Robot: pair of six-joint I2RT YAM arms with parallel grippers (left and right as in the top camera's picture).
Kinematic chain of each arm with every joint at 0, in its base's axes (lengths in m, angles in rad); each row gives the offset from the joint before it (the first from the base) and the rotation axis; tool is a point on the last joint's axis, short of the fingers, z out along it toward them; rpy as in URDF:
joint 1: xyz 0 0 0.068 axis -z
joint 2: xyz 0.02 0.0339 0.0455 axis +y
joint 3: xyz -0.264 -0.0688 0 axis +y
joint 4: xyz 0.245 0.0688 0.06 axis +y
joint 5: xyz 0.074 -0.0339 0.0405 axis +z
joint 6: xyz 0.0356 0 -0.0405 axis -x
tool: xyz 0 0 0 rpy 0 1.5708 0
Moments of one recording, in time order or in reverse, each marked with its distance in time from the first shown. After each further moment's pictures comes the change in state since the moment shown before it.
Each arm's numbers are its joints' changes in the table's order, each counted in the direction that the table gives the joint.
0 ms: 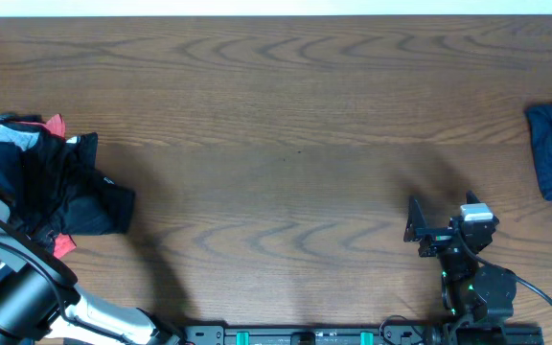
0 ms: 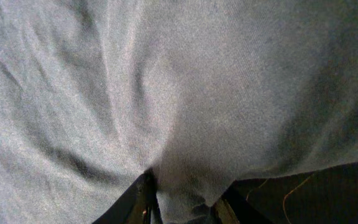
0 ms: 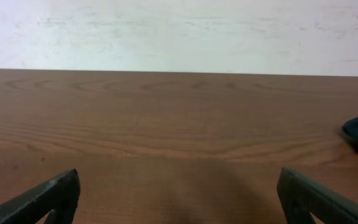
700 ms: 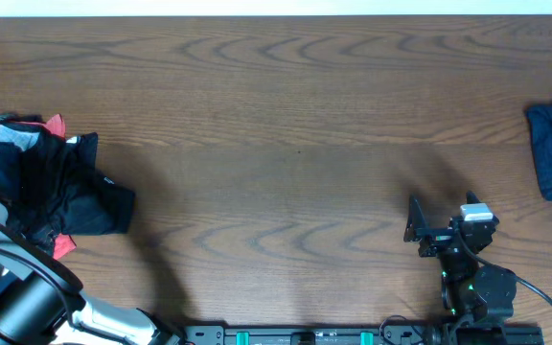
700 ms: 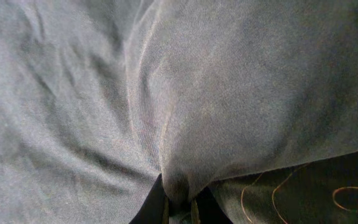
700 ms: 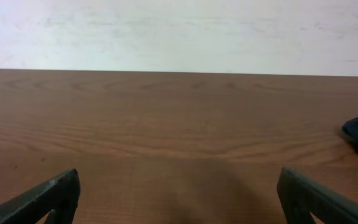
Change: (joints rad) left arm 0.000 -0.058 0.000 -0.004 0.002 0.005; right arm 0.000 0.000 0.000 0.000 0.000 0.000
